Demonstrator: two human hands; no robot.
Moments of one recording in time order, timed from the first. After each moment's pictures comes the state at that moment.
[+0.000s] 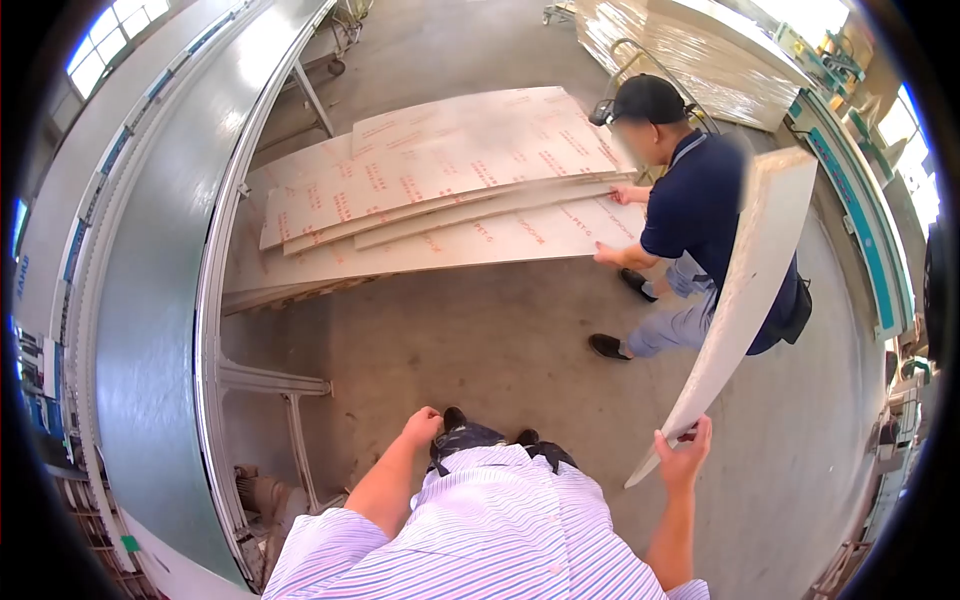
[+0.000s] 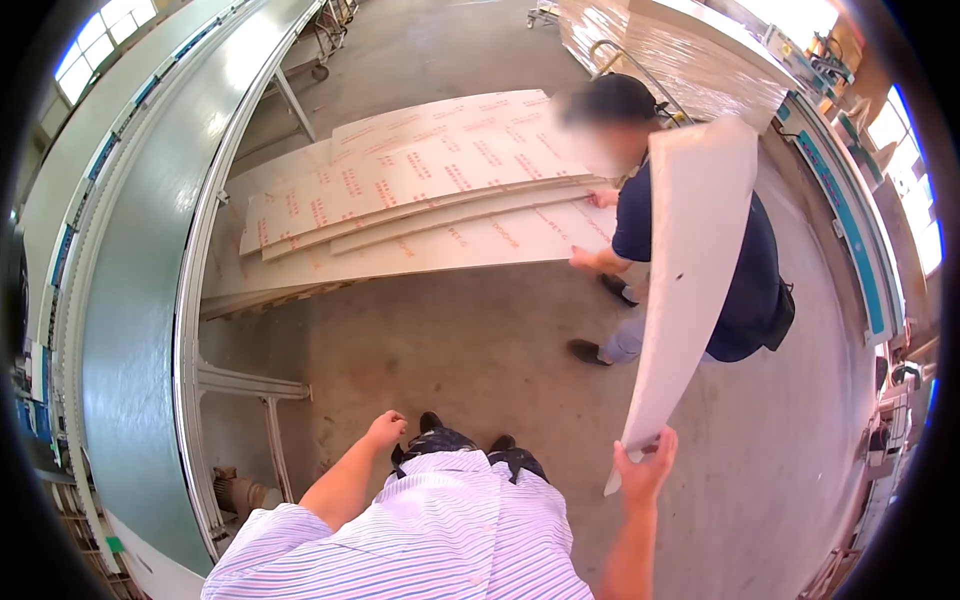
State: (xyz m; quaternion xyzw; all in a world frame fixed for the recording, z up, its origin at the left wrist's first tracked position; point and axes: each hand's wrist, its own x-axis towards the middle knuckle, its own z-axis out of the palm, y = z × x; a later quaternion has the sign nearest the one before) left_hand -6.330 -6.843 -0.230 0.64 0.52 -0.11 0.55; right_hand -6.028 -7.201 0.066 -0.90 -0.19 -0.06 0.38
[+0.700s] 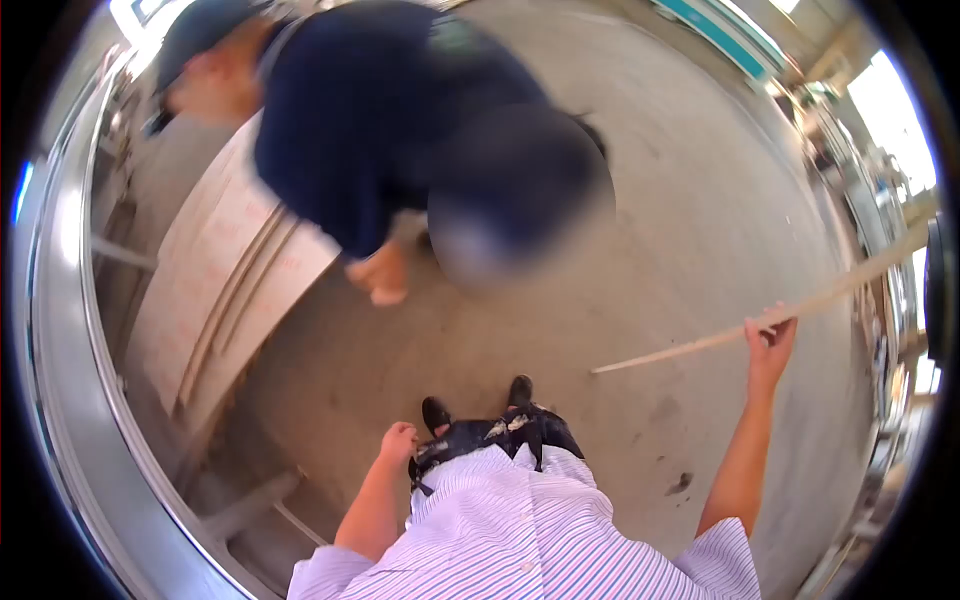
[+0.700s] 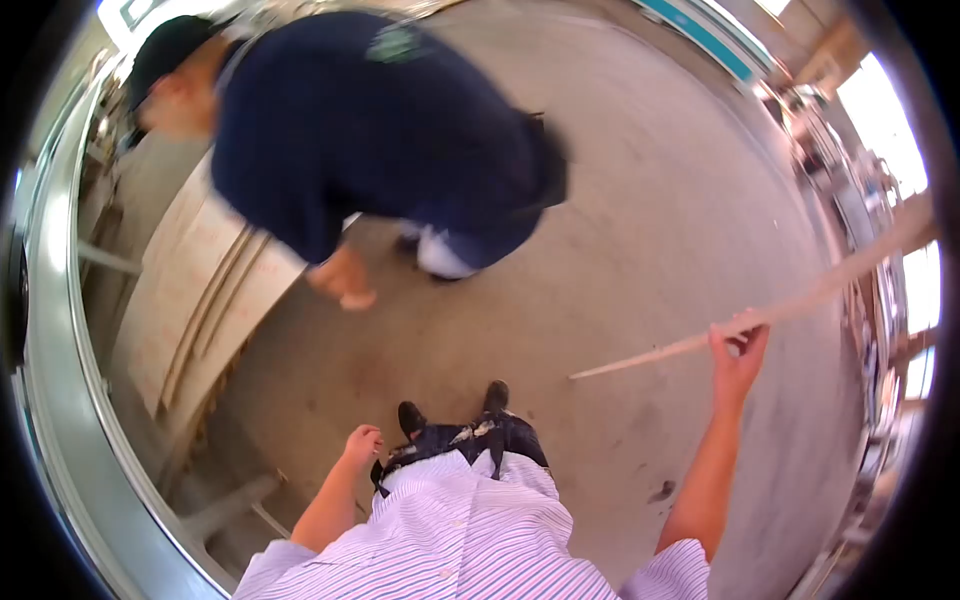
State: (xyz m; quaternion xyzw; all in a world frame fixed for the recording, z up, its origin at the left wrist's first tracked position) left_hand -6.231 -6.965 -0.262 0.64 0.41 -0.28 0.59; right_hand -6.007 -7.520 0.113 -0.86 0.10 -0.29 0.41
